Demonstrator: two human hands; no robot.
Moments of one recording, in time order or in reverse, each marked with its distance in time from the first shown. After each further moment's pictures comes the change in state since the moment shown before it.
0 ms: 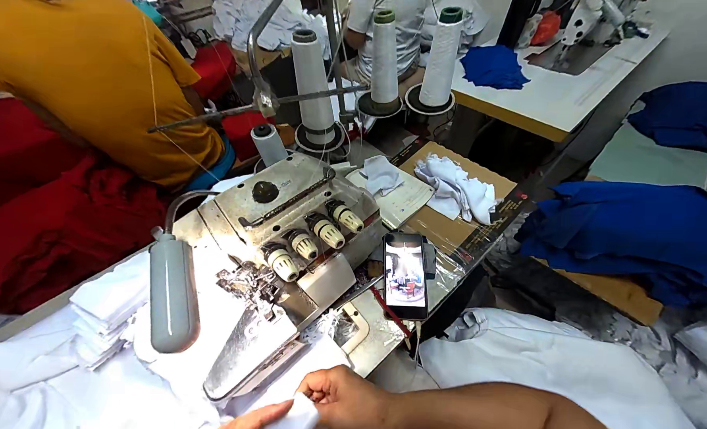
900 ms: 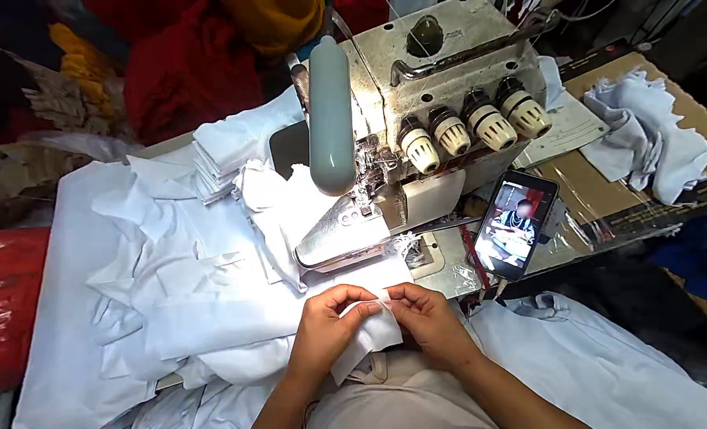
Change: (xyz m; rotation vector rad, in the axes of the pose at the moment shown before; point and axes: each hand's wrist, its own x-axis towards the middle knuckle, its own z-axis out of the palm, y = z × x) left_hand -0.012 -0.056 0.055 0.102 0.394 -0.374; right_hand -0.025 -0.010 -0.001 0.198 0.295 0.336
